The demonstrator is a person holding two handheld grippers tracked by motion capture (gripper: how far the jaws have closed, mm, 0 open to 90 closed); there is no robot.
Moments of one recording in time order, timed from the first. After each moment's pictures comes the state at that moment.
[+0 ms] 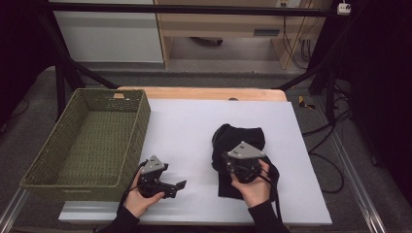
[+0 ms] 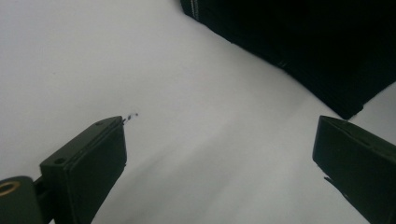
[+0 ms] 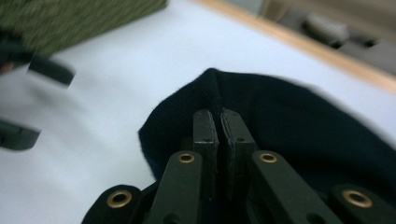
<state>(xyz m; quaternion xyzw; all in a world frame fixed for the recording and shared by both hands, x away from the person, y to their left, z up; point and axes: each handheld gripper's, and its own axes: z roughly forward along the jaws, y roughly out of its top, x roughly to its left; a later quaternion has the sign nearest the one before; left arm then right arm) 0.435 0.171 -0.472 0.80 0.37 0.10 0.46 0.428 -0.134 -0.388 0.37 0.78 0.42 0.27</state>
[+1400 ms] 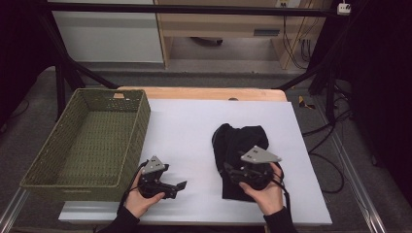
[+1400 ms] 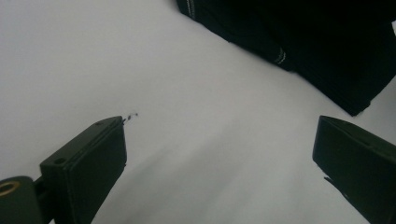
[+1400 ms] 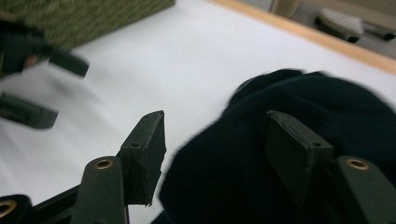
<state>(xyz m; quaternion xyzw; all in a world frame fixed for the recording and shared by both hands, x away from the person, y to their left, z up) 0.435 0.171 -0.471 0.80 0.36 0.10 0.46 0.419 -0.140 -0.403 0.36 0.80 0.42 0.23</state>
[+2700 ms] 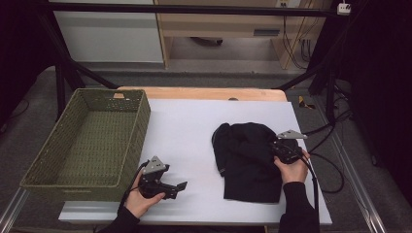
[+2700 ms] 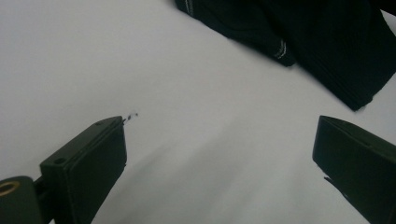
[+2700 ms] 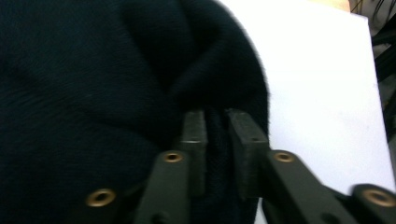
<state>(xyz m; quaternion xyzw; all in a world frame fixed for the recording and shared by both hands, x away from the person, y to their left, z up) 0.435 0.170 -0.473 0.81 0.36 0.09 0.46 0.502 -0.264 -0.442 0.53 0.73 0.32 0.28</state>
